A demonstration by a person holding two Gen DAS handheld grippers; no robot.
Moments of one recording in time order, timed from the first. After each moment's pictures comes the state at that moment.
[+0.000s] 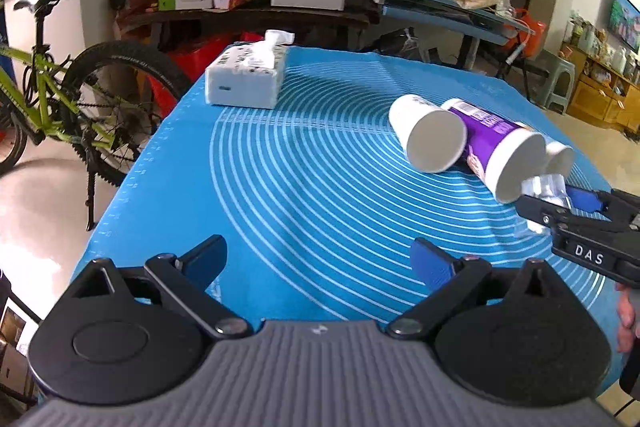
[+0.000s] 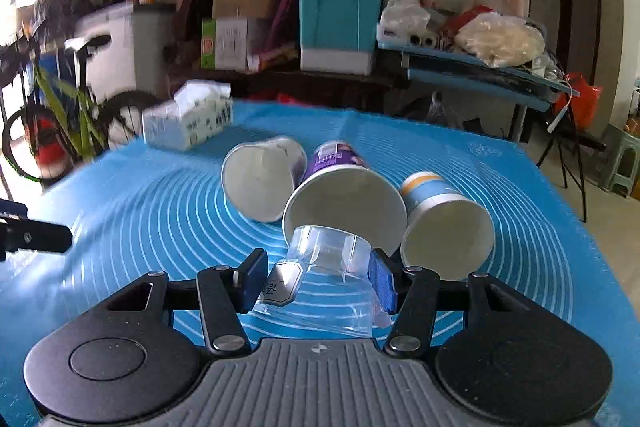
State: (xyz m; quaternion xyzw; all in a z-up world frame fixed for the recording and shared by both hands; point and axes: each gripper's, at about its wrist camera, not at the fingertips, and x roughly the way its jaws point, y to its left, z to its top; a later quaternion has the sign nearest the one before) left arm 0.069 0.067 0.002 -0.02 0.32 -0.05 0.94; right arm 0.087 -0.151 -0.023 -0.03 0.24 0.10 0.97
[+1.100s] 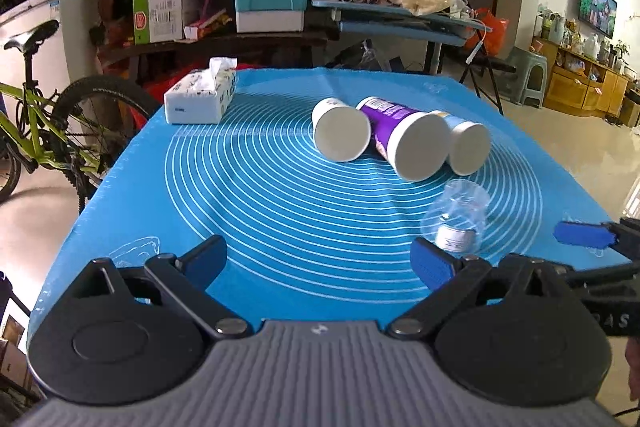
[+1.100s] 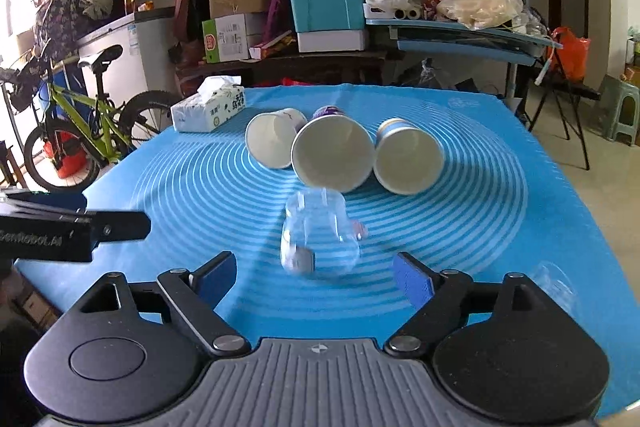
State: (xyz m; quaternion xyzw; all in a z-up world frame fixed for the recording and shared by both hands) left arm -0.004 -0.001 0.022 0.00 0.29 -0.07 0.95; right arm -0.035 -0.195 -0.002 0.02 0.29 0.11 0.95
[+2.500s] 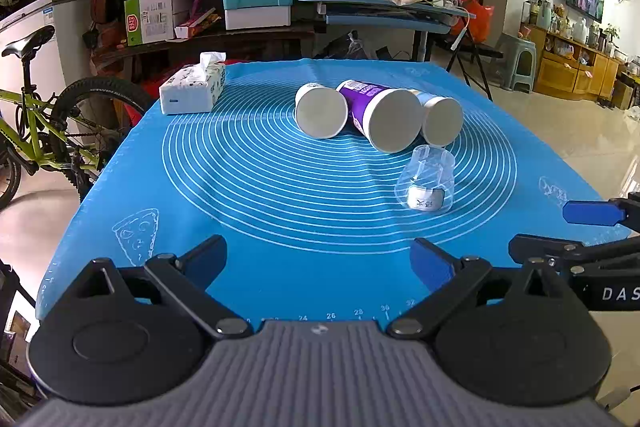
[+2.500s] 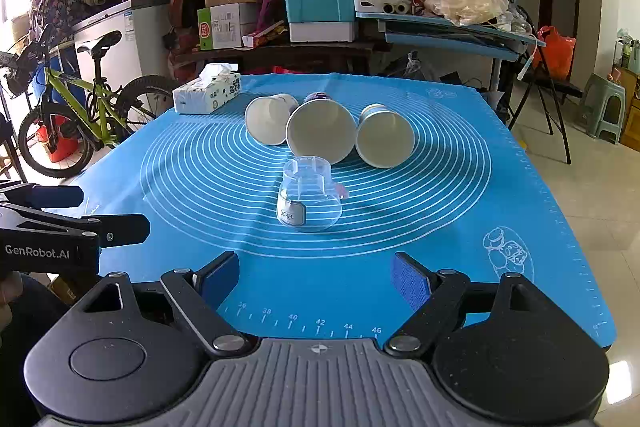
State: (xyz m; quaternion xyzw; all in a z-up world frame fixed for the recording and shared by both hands) left arm -0.035 -0.011 0.017 0.02 0.30 -0.08 0.95; right arm -0.077 -0.205 0.011 0.00 0.30 0.09 0.95
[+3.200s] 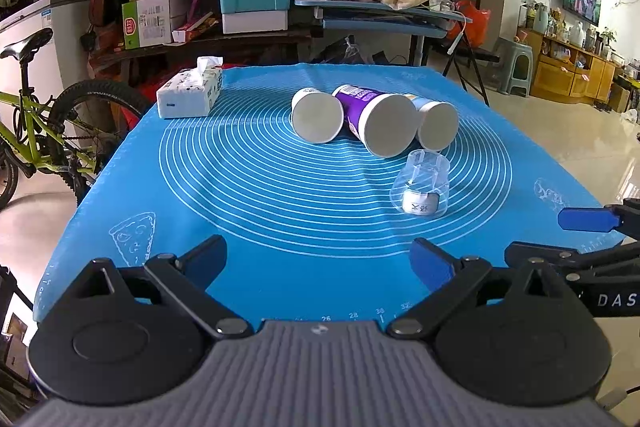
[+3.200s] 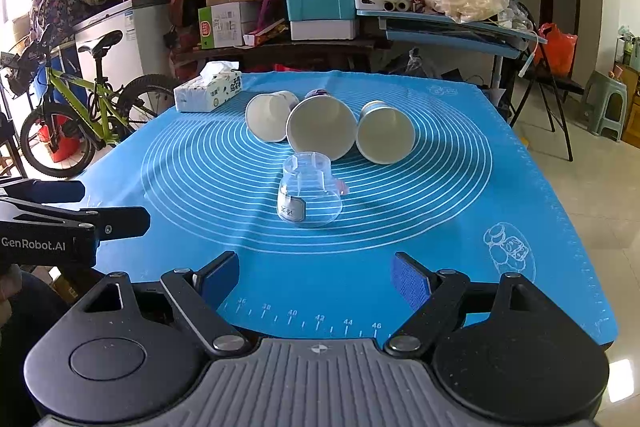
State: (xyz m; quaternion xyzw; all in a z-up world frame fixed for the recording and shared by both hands) left arm -0.037 -0.011 0.019 0.02 0.29 -0.09 0.95; right arm -0.079 -0.206 0.009 0.00 0.31 0.10 0.95
